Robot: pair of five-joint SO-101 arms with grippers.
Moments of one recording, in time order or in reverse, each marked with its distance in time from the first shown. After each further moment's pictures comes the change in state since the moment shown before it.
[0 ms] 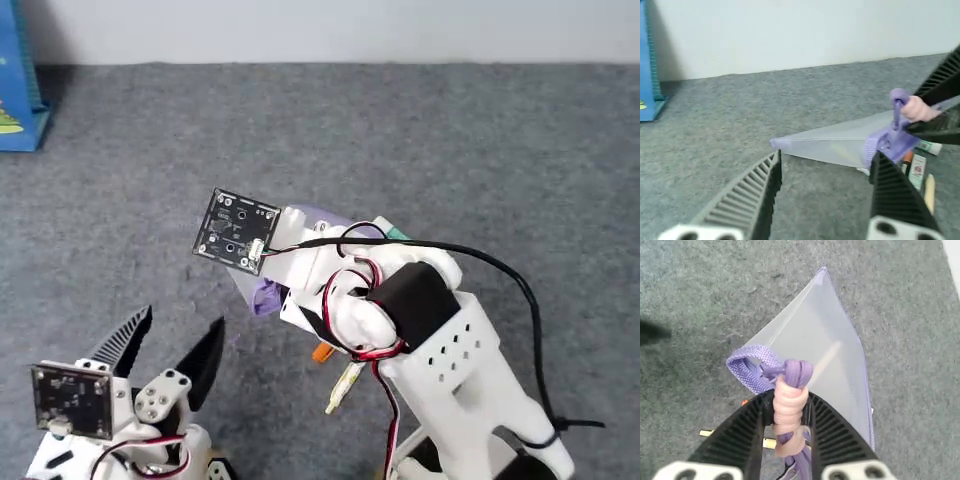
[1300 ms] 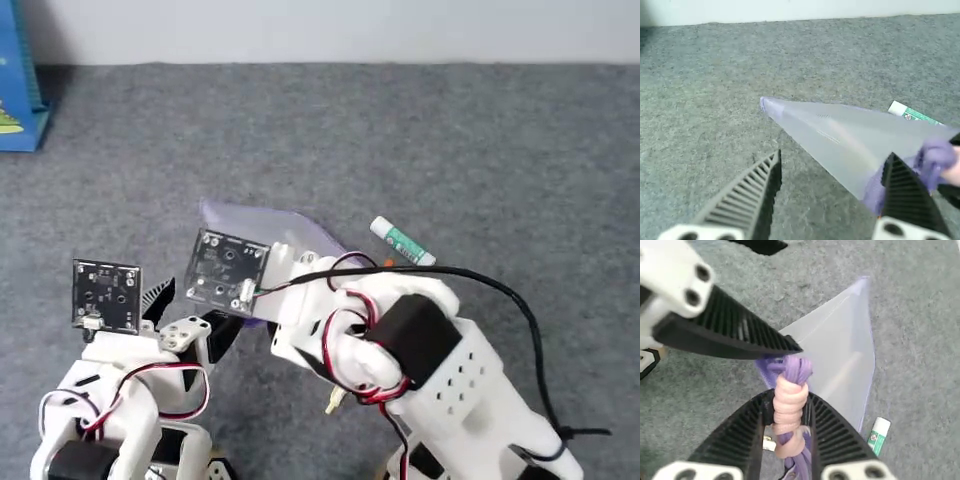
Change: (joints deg) left arm -0.6 15.6 5.5 -8.6 4.4; right arm -7.3 -5.1 4.2 0.2 -3.0
